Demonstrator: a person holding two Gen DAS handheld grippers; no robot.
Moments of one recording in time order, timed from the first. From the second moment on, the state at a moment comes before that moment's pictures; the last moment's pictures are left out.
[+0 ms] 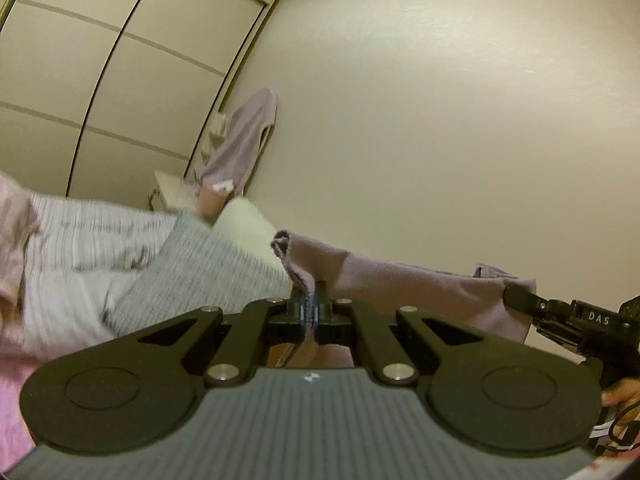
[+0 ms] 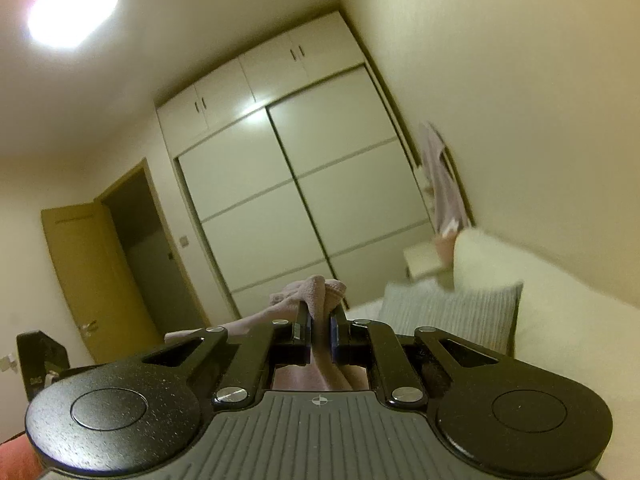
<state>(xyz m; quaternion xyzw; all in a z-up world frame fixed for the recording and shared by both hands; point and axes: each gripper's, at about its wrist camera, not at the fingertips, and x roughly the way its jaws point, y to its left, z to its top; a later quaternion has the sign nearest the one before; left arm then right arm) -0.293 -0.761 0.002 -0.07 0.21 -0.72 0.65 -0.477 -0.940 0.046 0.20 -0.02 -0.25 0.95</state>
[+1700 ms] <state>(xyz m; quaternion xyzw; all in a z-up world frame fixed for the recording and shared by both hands) -0.255 -0.925 -0.090 0.07 0.35 -0.58 0.73 -0.438 -1.024 -0.060 0.19 0.17 -0.38 0.89</state>
